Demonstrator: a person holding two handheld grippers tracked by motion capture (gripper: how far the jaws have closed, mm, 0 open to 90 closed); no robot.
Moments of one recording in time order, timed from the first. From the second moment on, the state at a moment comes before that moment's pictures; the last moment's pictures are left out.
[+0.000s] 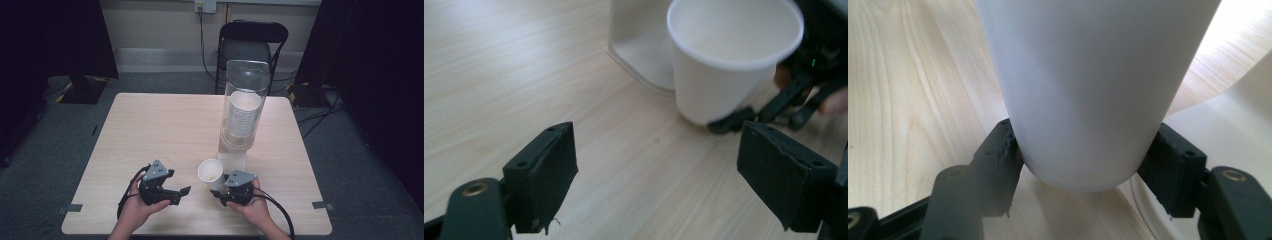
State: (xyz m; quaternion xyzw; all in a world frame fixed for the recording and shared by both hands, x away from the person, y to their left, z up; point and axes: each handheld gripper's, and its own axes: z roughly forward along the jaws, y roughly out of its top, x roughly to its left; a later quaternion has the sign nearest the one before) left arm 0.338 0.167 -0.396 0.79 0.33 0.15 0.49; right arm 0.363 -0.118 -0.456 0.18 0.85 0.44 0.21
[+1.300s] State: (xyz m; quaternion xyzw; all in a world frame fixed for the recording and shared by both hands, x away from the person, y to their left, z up) left arm 0.374 0.149 -0.377 0.79 0.43 0.11 0.42; right arm 0.355 -0.108 -0.457 0.18 0.84 0.45 0.23
